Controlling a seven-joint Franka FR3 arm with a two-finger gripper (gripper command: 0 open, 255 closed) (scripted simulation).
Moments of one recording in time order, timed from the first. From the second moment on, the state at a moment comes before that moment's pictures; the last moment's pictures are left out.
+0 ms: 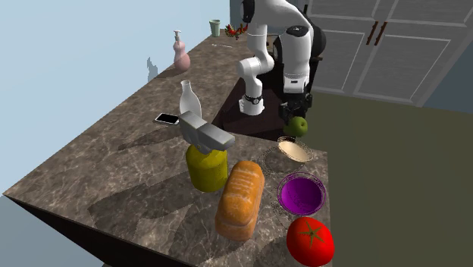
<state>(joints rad) 0.21 -0.03 -0.31 -1.93 0.15 2.00 -0.35</state>
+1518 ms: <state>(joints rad) 0.21 0.01 -0.32 -2.03 0.18 2.13 -0.38</state>
